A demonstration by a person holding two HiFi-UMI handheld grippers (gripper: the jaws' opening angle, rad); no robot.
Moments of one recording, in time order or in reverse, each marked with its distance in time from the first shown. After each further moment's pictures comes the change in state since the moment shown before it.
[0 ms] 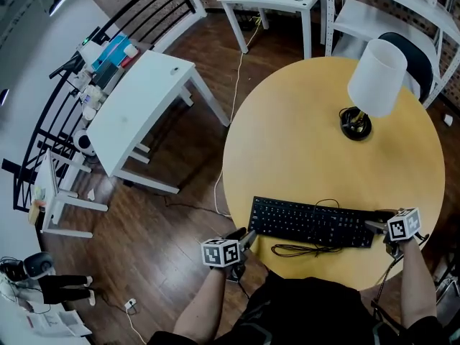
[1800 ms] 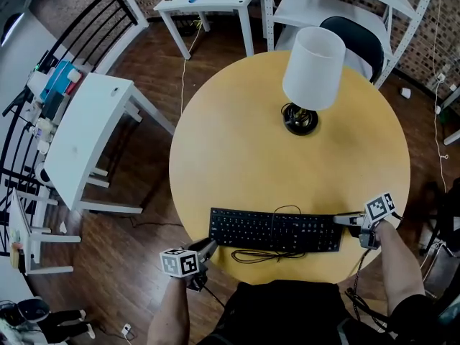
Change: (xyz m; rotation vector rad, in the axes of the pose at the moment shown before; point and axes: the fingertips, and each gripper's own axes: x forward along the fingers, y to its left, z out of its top) left arm 0.013 -0.008 0.006 0.089 0.148 -0.142; right arm -0.004 0.003 -0.023 0.493 -0.024 0.351
